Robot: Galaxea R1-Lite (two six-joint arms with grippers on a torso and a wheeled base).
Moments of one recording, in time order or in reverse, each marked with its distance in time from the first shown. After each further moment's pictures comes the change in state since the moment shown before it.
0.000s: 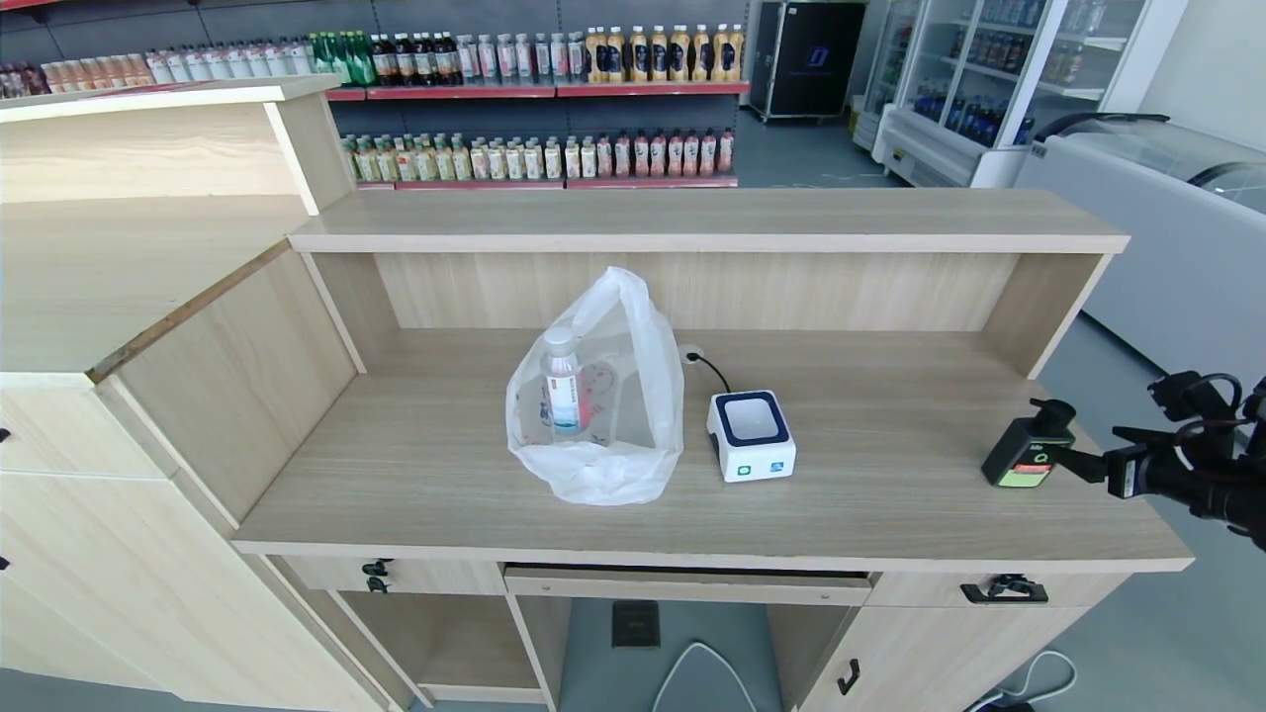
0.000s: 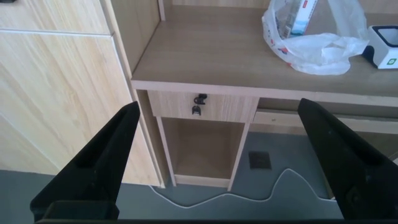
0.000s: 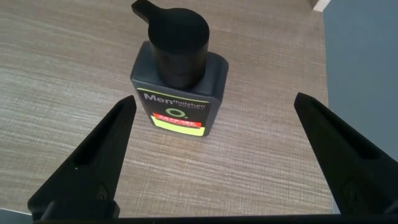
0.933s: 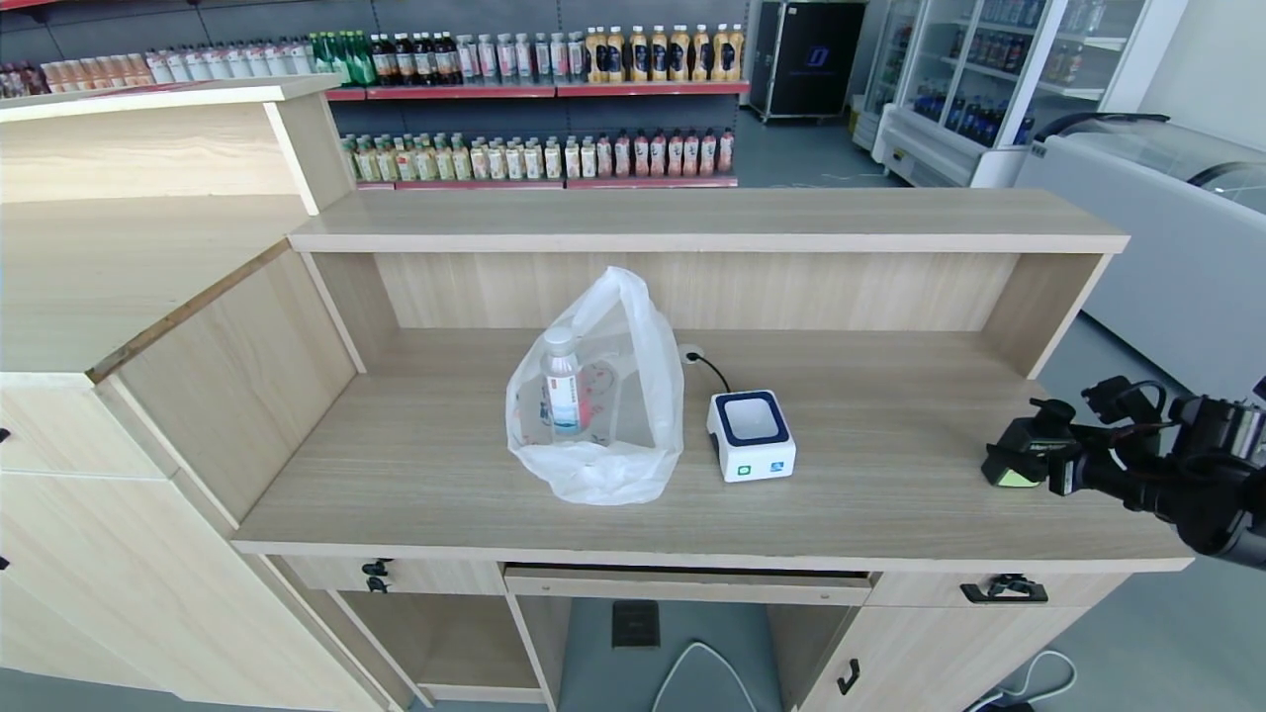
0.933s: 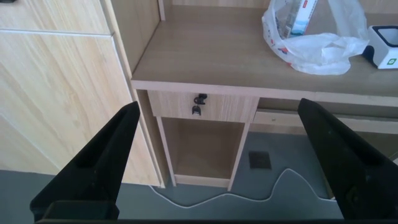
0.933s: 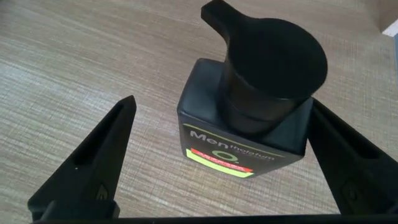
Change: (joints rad) left arm 0.000 0.000 0.000 0.000 0.000 0.000; right arm 0.092 0.137 -0.104 -0.059 0.051 -0.004
